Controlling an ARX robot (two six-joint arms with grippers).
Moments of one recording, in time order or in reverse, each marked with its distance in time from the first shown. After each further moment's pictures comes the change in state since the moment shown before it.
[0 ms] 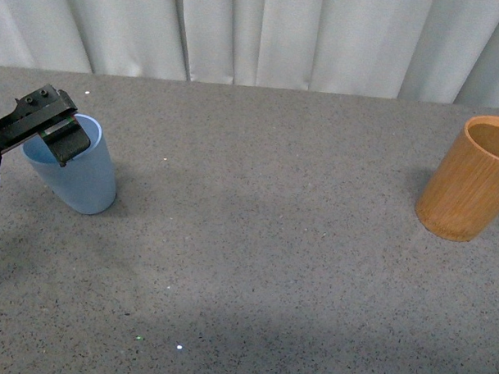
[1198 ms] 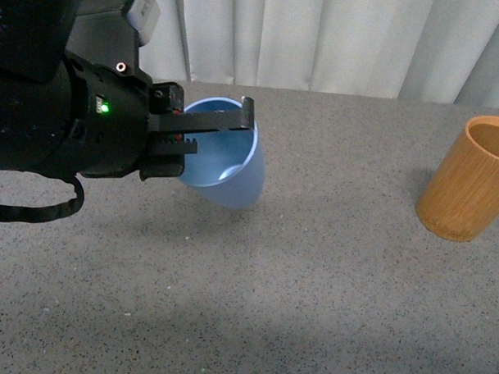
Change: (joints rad) left arm -0.333 -0.095 0.044 0.061 0.109 0.387; right arm 0.000 0.000 0.000 0.000 0.000 0.000
